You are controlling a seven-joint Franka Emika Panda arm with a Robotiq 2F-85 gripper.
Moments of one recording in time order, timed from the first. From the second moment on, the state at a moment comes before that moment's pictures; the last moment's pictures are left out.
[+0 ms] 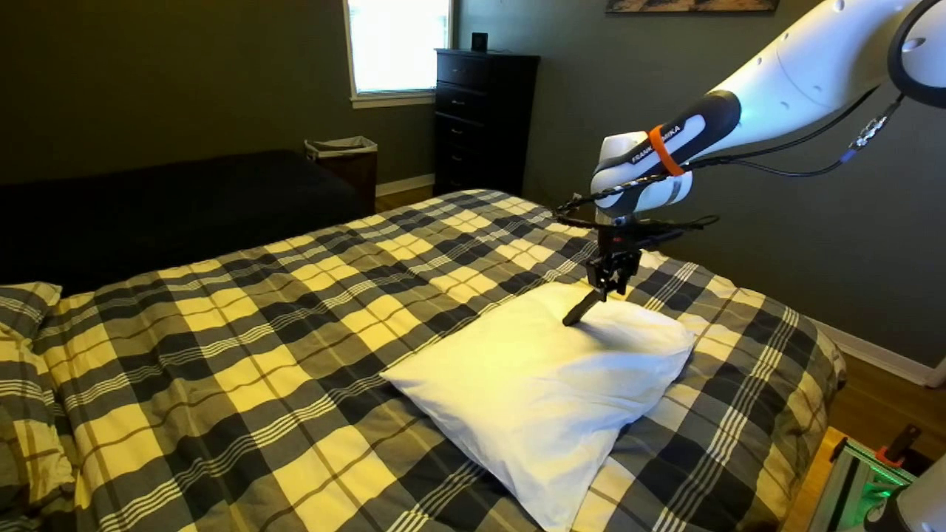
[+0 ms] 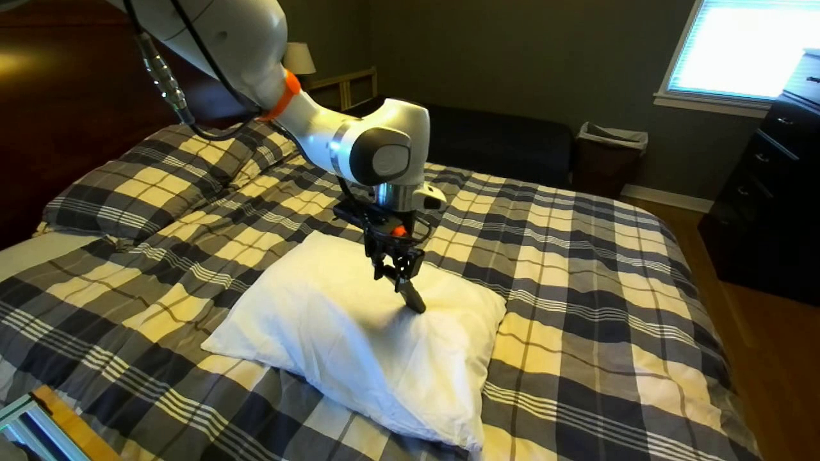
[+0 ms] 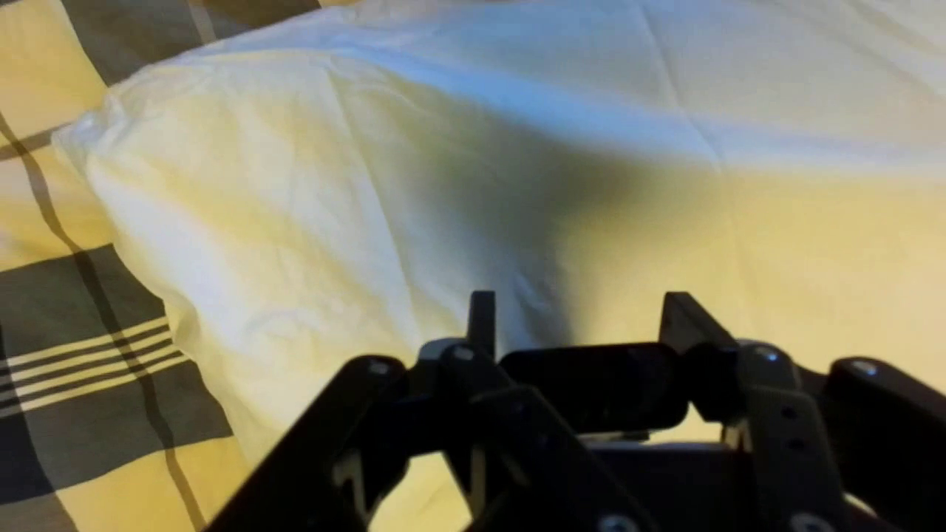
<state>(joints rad) -0.14 0.37 -0.13 -2.03 -0.03 2.23 -0.07</state>
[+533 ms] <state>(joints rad) -0.15 0.37 -0.14 -1.97 -0.07 2.03 -0.06</state>
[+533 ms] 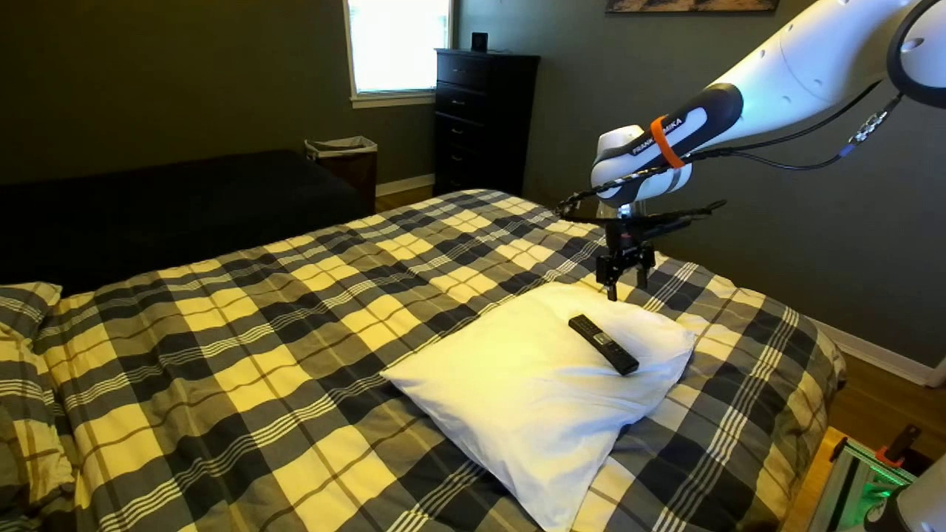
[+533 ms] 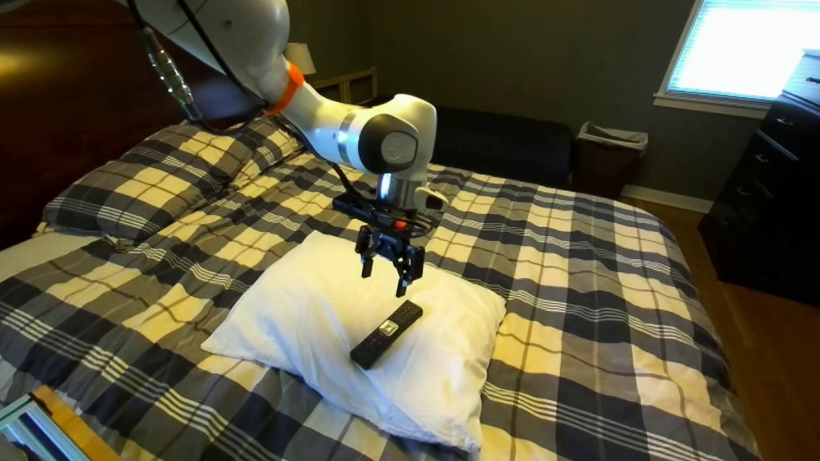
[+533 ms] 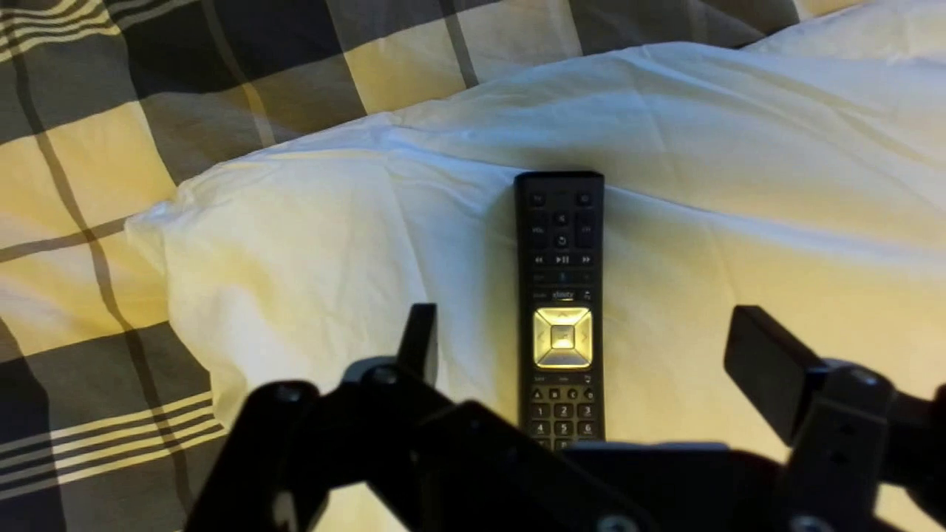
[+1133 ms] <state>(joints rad) -0.15 0.35 -0.16 -1.95 -0.07 2.03 -0.05</state>
